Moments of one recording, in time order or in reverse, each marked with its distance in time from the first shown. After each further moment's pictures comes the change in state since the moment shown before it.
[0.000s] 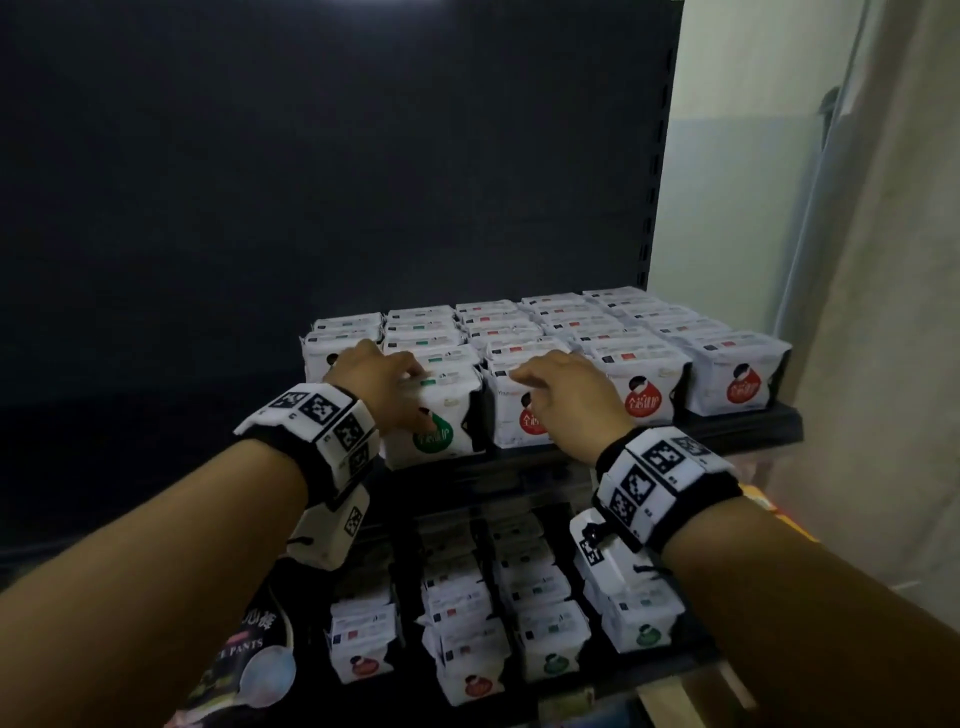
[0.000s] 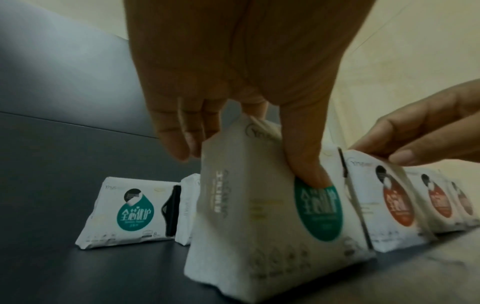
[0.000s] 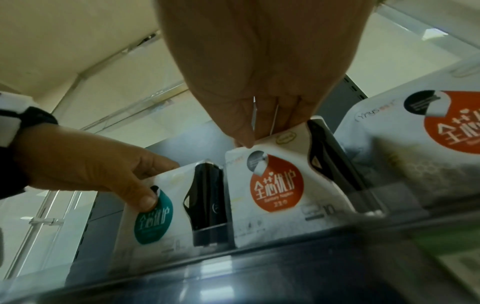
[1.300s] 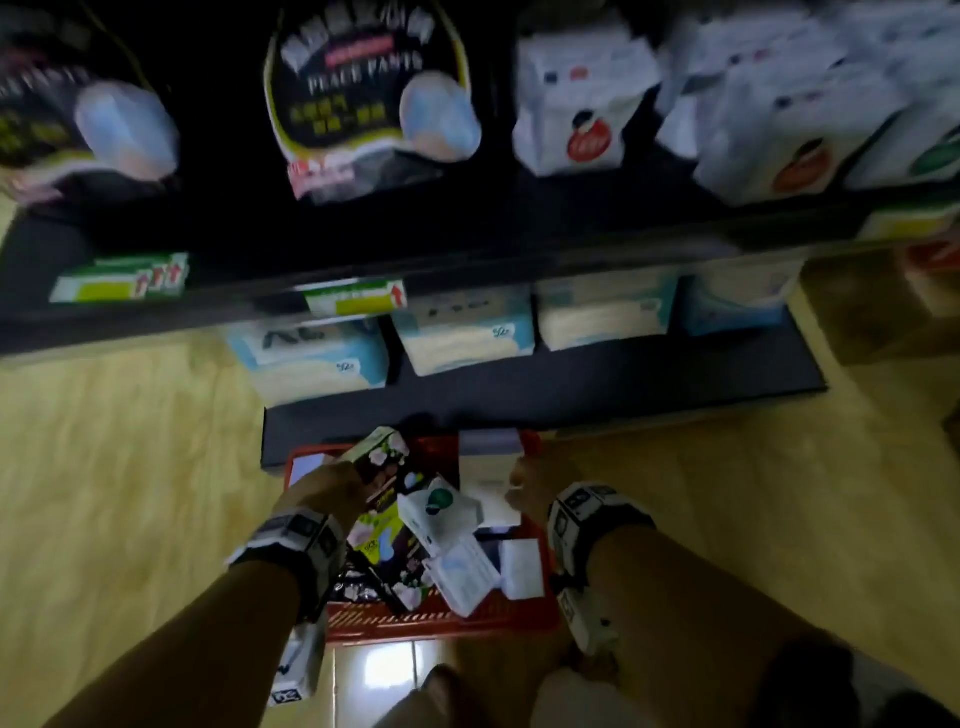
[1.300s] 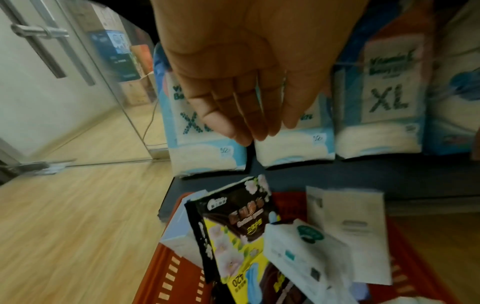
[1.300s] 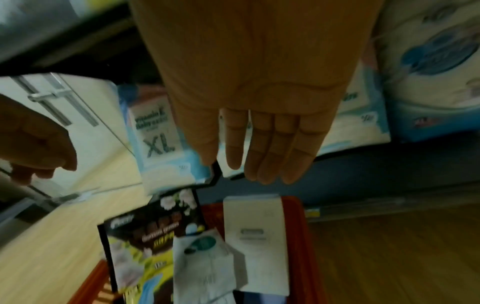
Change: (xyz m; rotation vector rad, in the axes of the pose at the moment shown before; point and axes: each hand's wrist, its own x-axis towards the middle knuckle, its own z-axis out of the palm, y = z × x) left_hand -0.353 -0.389 0.529 -0.050 -0.893 -0.541; right_hand -0.401 -0.079 0.602 -0.035 -1.148 0.401
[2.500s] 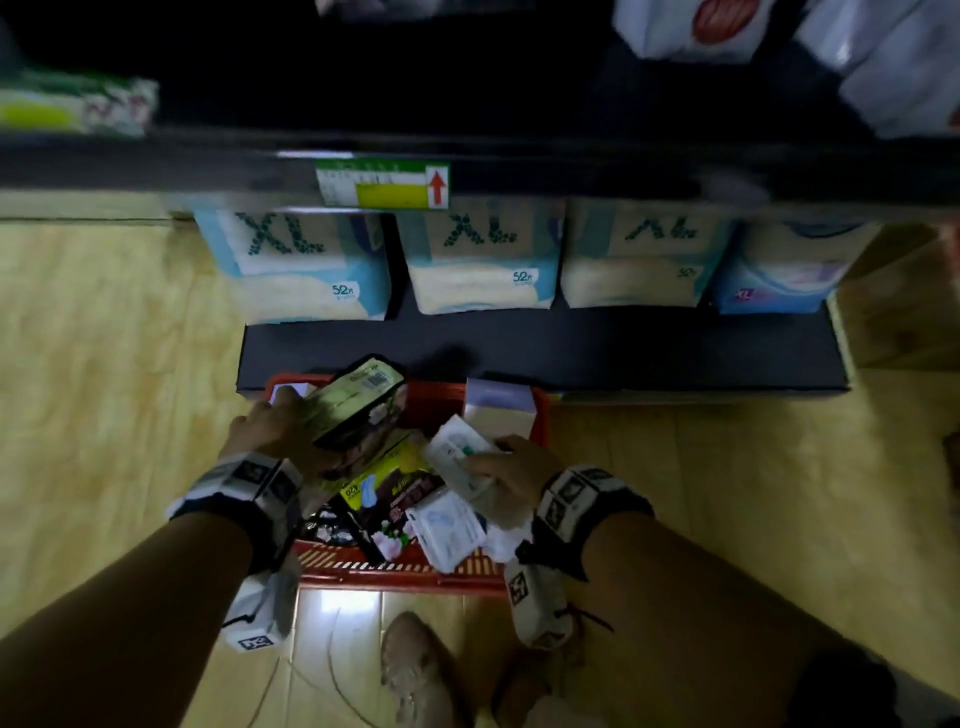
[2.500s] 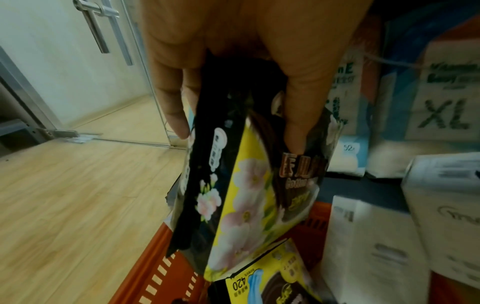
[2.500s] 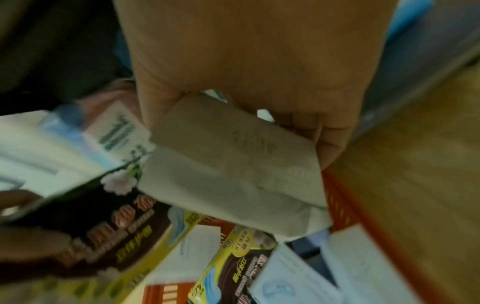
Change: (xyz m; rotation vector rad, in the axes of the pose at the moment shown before) left_hand 0.067 -0.073 0.055 -0.124 0.197 -0.096; right_hand 0.040 -0.014 0.058 0.559 -0.210 0.140
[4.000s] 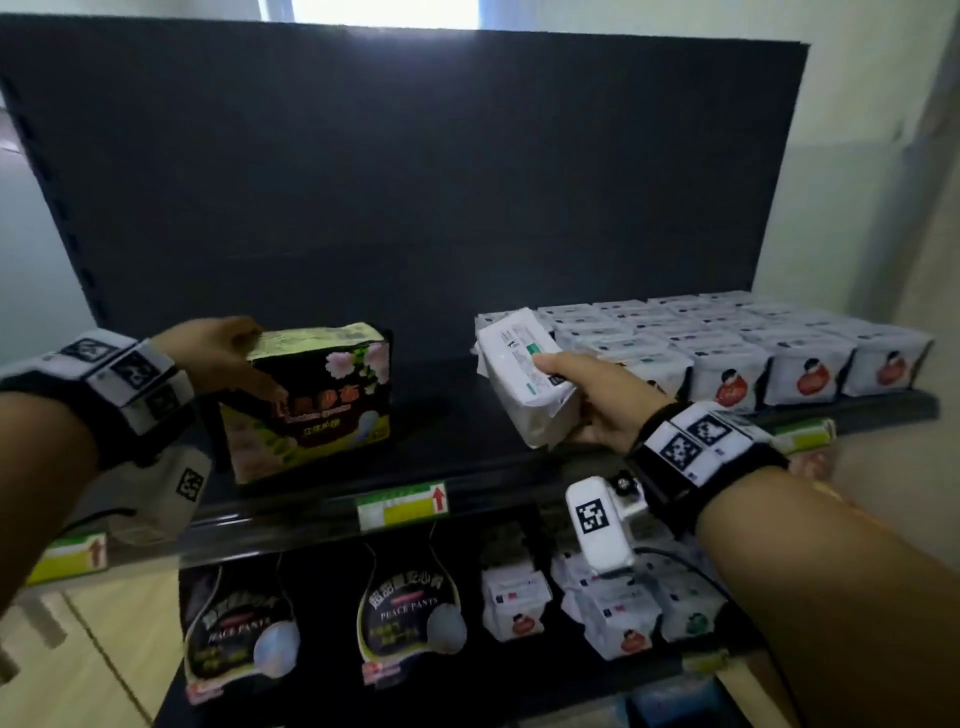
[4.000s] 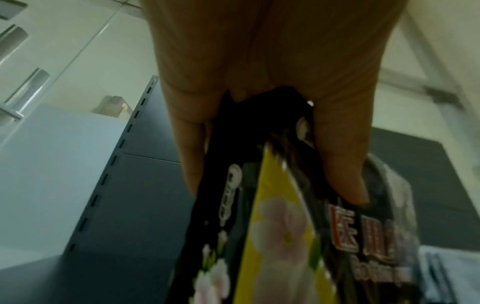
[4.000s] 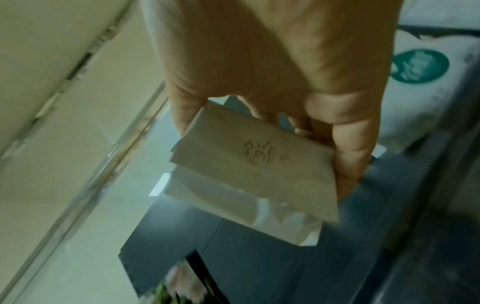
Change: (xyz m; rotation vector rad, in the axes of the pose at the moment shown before) left_hand -0.316 0.136 -0.712 -0.187 0.648 0.563; right_hand -0.549 -0.340 -0.356 0.640 0.393 -0.903
